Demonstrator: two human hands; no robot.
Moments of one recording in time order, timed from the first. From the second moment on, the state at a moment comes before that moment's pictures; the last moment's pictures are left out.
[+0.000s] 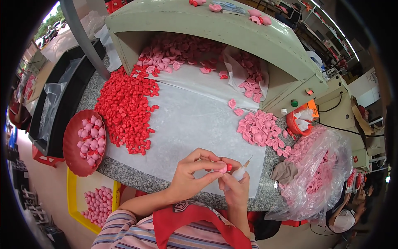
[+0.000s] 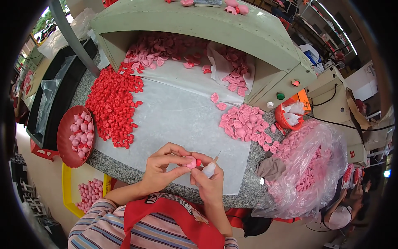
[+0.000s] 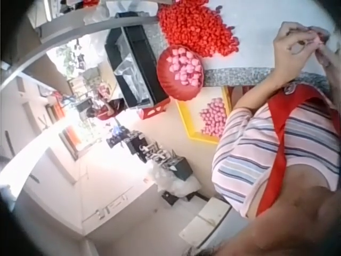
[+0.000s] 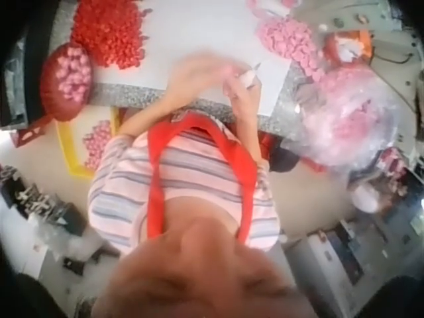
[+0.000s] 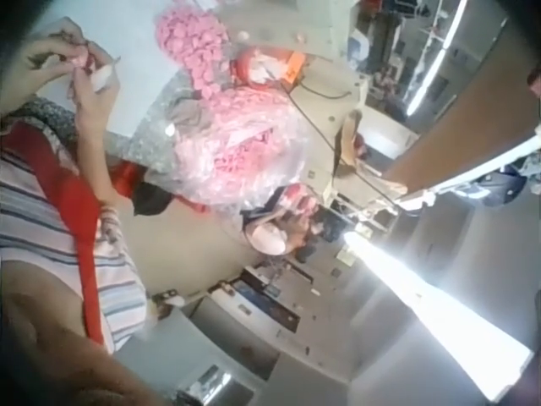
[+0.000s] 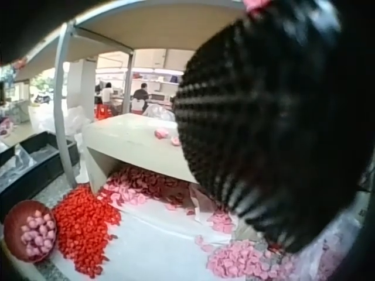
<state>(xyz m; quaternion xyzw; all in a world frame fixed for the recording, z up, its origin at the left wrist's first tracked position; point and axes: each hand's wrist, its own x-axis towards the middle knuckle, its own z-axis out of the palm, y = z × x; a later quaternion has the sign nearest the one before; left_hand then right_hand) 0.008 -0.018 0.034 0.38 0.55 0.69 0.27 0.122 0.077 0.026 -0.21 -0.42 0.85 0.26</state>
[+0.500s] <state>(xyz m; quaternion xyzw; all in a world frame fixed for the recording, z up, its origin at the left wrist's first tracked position) 0.010 -0.011 0.034 0.40 0.56 0.68 0.26 0.123 0.077 0.009 -0.21 -0.38 0.87 0.24</state>
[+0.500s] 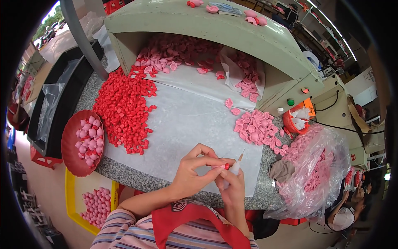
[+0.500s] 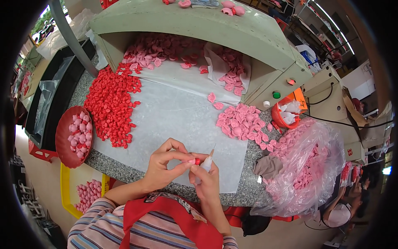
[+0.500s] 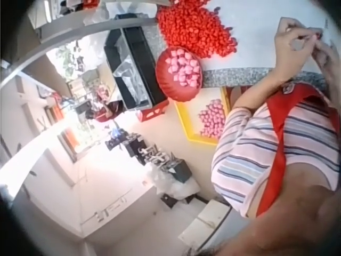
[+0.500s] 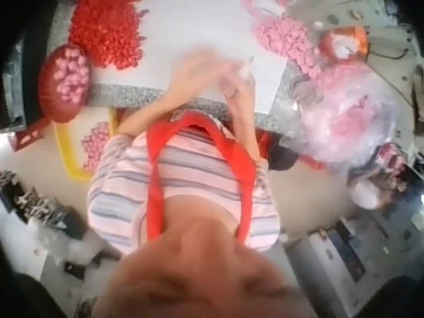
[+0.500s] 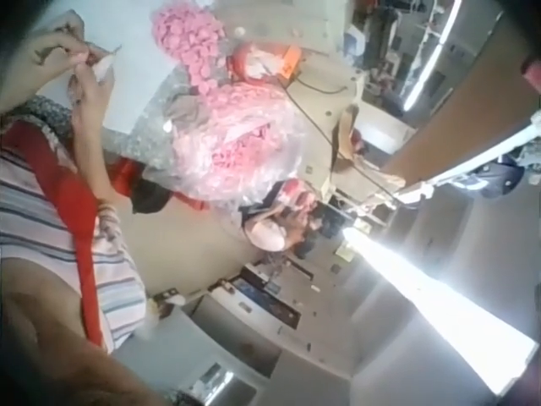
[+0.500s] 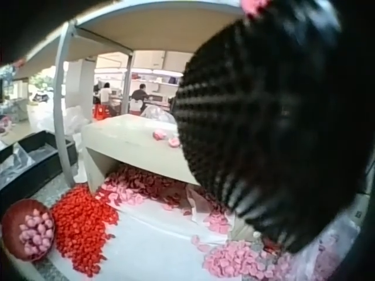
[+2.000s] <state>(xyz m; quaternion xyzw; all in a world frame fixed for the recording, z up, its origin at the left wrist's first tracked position) 0.011 -0.021 0.036 0.40 0.48 0.73 0.28 0.123 0.059 0.049 -0.24 -0.52 0.75 0.34</state>
